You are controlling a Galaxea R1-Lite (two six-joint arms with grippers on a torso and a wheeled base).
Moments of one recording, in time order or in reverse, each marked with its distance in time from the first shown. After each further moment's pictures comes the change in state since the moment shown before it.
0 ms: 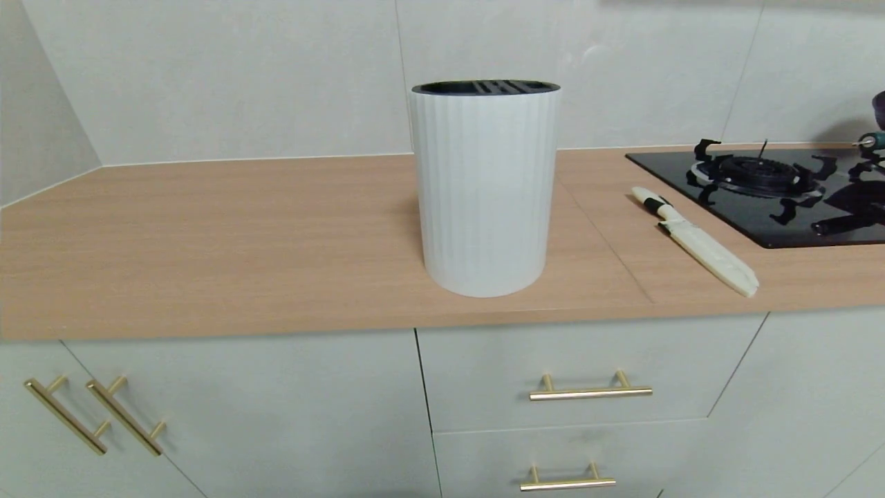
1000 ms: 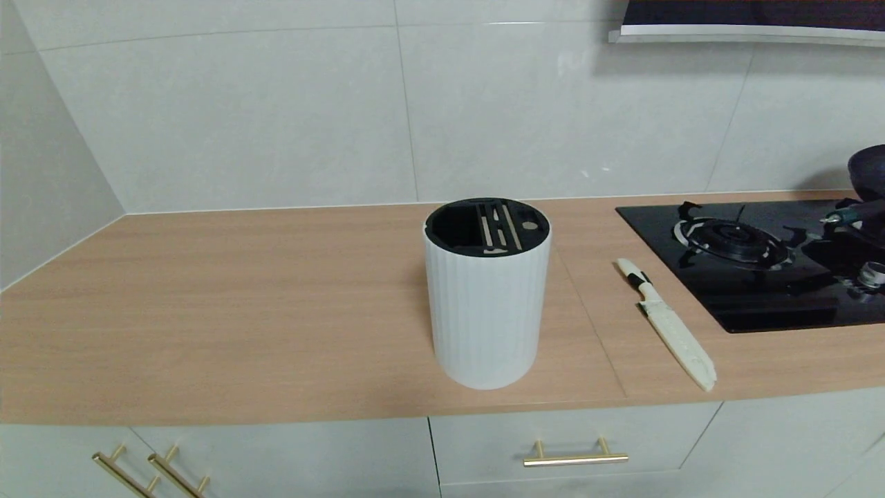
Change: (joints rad) left arm 0.001 0.000 0.000 0.000 0.000 0.000; right arm 0.000 0.000 0.000 0.000 0.001 0.000
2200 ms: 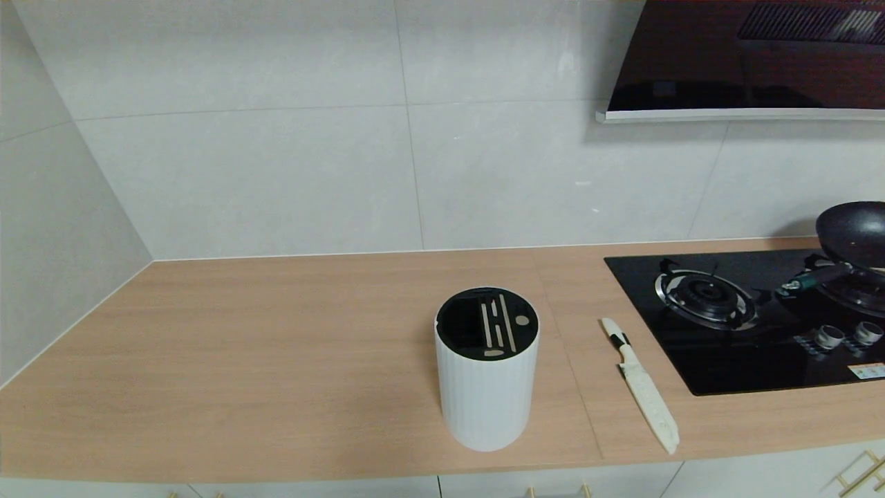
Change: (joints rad) left arm 0.000 0.000 0.000 0.000 0.000 0.000; right arm 0.000 0.000 0.001 0.000 -0.001 0.001
